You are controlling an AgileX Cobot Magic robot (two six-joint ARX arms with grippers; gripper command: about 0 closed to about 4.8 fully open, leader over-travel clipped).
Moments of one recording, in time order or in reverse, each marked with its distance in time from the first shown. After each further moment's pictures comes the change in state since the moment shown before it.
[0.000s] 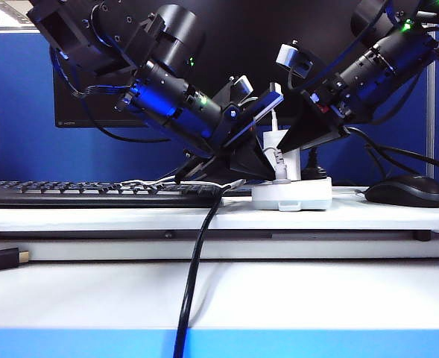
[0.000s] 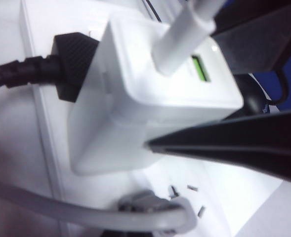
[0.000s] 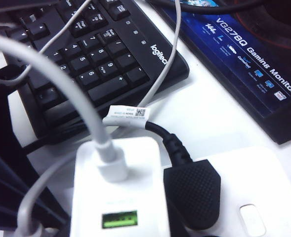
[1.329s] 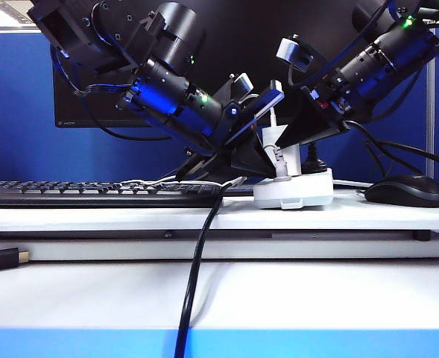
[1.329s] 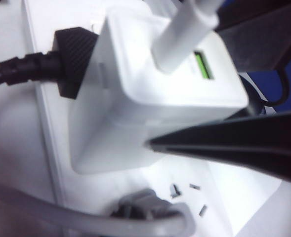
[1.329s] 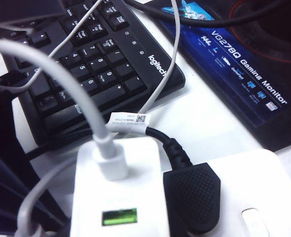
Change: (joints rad) left arm -0.002 -0.001 0.004 0.000 -0.001 0.000; right arm 0.003 -0.016 -0.010 0.031 0.003 -0.002
